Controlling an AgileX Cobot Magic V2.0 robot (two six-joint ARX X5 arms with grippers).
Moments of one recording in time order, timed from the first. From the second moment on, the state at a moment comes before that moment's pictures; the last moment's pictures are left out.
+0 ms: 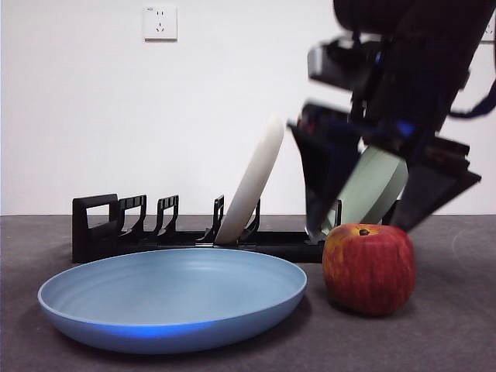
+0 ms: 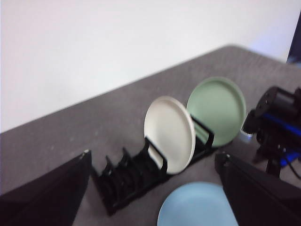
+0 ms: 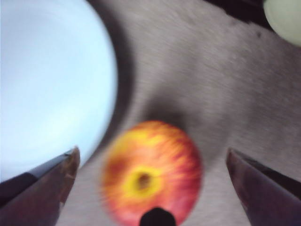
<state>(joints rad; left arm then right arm) -1.11 0.78 1.39 -0.99 -0.62 -0.13 0.63 1.48 0.94 -0.60 -0.01 0.14</state>
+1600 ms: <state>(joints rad) -1.11 0.78 1.39 -1.02 -0.62 -0.16 0.94 1.84 1.29 -0.62 -0.05 0.12</state>
